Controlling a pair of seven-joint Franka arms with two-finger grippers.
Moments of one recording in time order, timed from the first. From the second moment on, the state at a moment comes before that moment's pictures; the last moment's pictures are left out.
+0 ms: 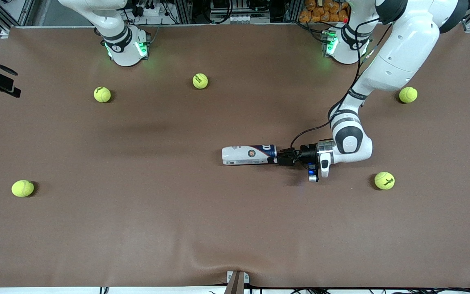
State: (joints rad) left arm -0.07 0.75 -0.26 -1.90 -1.59 2.09 0.41; right arm -0.05 0.00 -0.08 -1.48 0.04 1.36 -0.07
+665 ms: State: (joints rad) left arm -0.06 0.74 -0.26 -1.78 -1.56 2.04 0.20; right arm -0.05 -0.01 -0.08 -1.43 0.04 1.29 0.08
